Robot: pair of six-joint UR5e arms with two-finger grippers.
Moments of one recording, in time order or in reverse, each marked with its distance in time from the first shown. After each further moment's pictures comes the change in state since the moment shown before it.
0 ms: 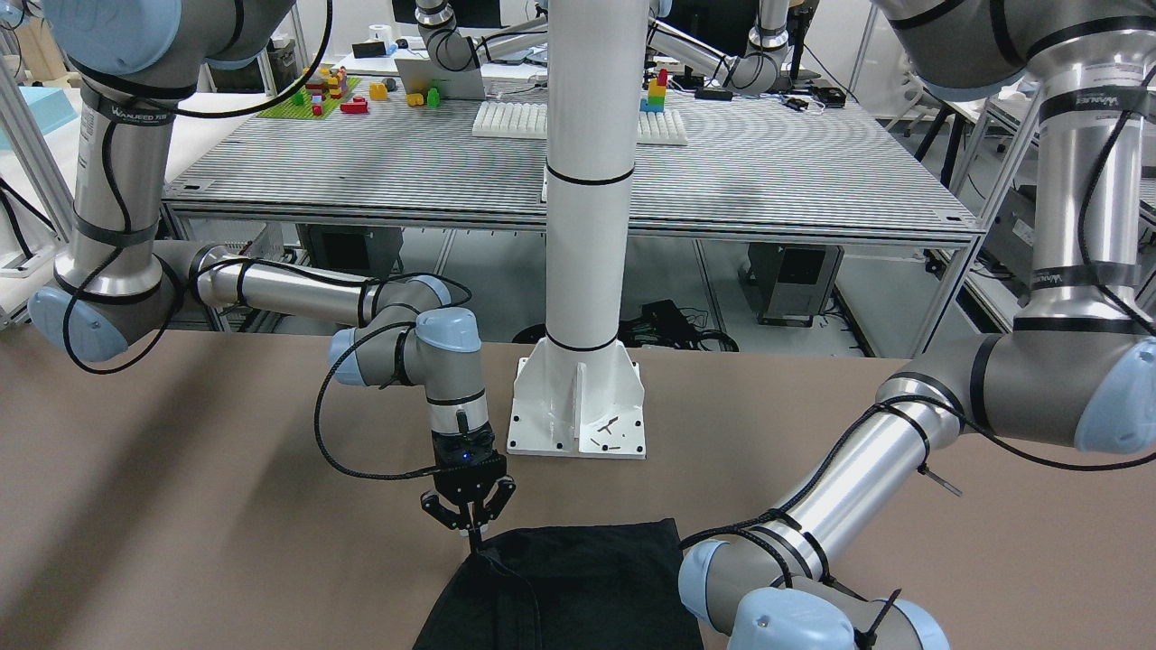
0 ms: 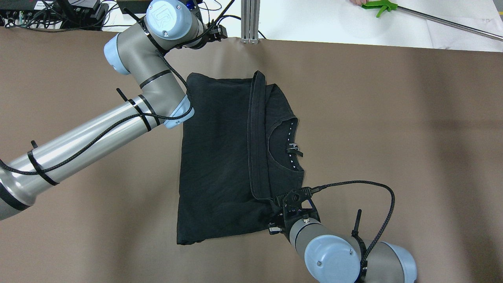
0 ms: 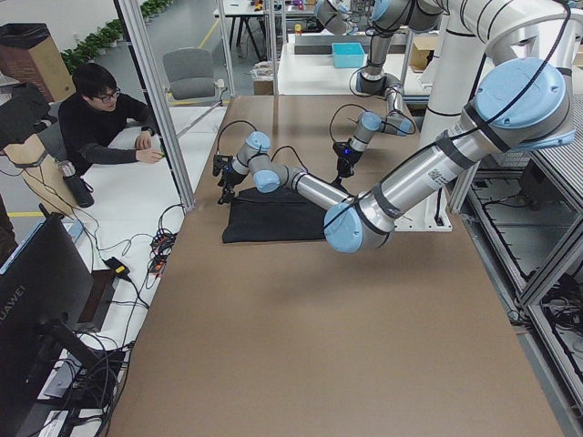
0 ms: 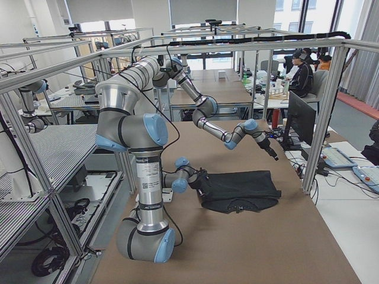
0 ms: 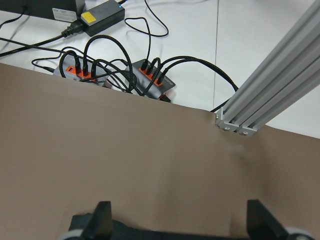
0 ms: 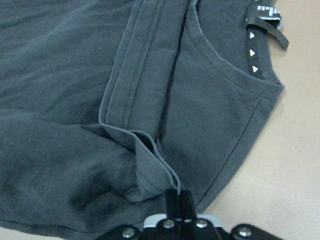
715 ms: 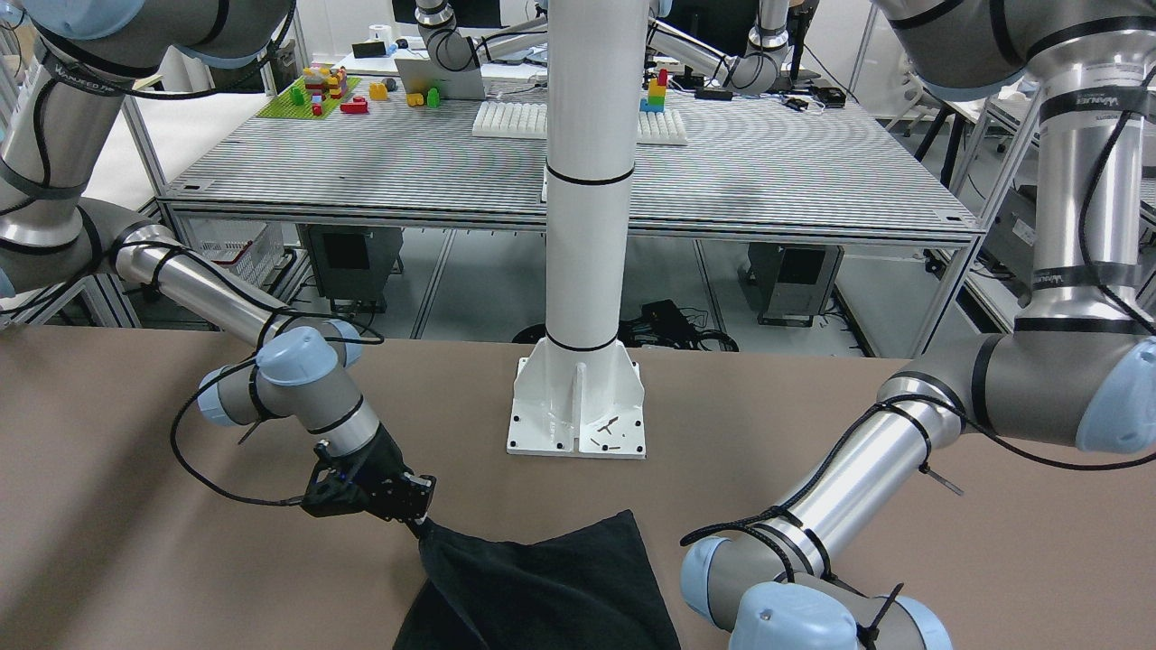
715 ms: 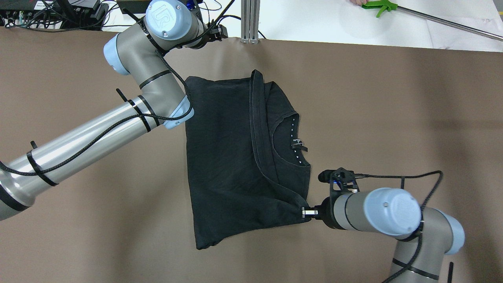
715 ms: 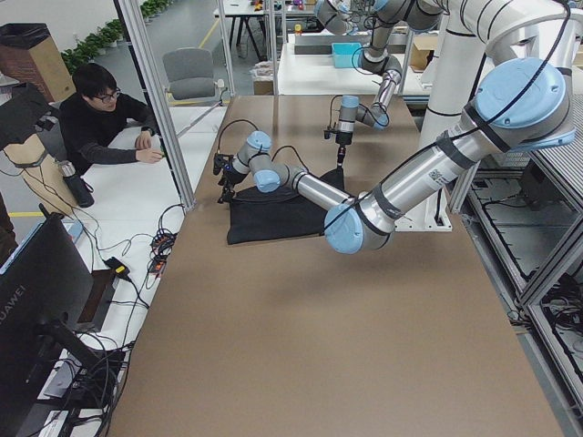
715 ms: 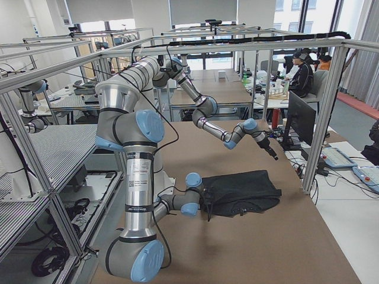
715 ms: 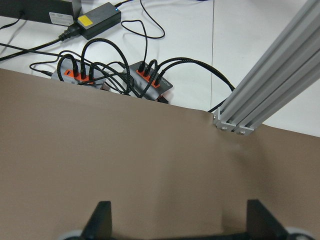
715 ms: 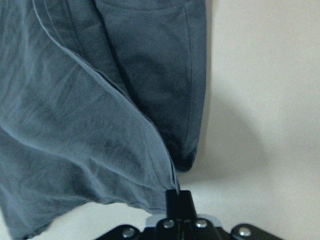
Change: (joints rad) left arm -0.001 0.007 -0.015 -0.001 0.001 0.023; right arm 0.210 -0.262 -0.038 0.569 0.516 0.537
